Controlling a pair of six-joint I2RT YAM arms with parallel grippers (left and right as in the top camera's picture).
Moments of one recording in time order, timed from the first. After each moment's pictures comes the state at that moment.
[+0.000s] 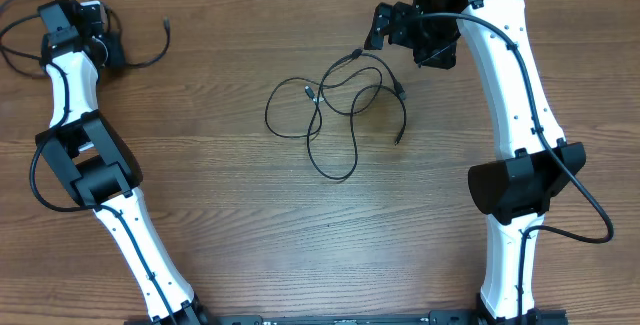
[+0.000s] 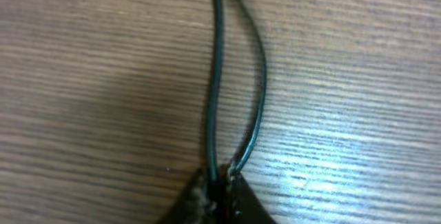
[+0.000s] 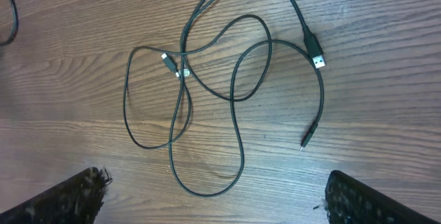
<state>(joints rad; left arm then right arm) 0.43 2.69 2.35 -0.54 0.13 0.16 0.25 2.25 2.54 -1.59 -0.26 0.42</state>
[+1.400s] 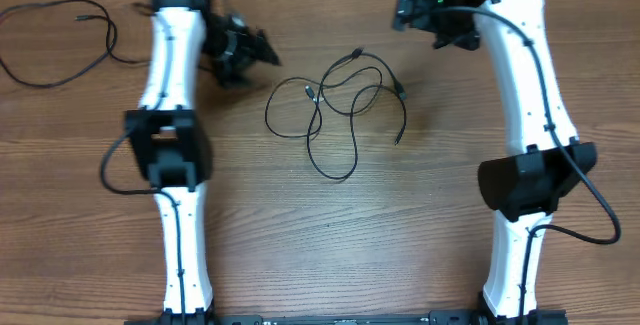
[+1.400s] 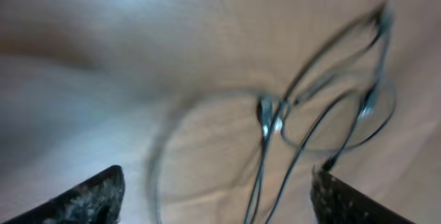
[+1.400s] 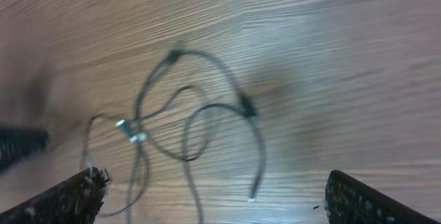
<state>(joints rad) -0.04 2.62 2.55 -1.48 0.54 -0.27 0.15 2.25 2.54 -1.49 -0.08 0.41</state>
